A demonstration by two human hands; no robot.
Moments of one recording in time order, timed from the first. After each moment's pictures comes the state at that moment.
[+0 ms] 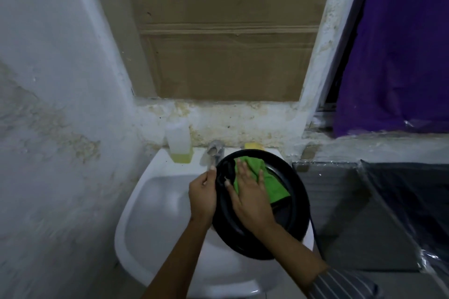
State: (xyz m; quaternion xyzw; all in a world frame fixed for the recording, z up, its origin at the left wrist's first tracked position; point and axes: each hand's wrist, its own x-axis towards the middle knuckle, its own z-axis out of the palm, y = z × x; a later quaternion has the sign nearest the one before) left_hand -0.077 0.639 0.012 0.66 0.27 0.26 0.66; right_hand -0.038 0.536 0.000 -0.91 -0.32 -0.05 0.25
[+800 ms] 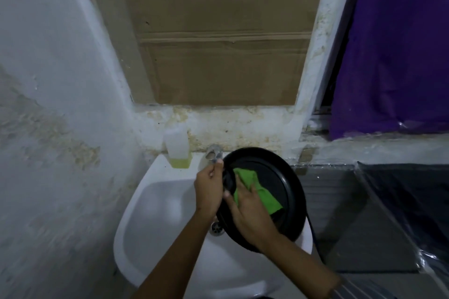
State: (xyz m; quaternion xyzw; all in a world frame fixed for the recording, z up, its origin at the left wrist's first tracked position) left_hand -0.061 0.634 0.030 0.73 0.23 0.26 0.59; right_hand -0.063 0.525 0.018 -0.88 -0.30 0.02 0.36
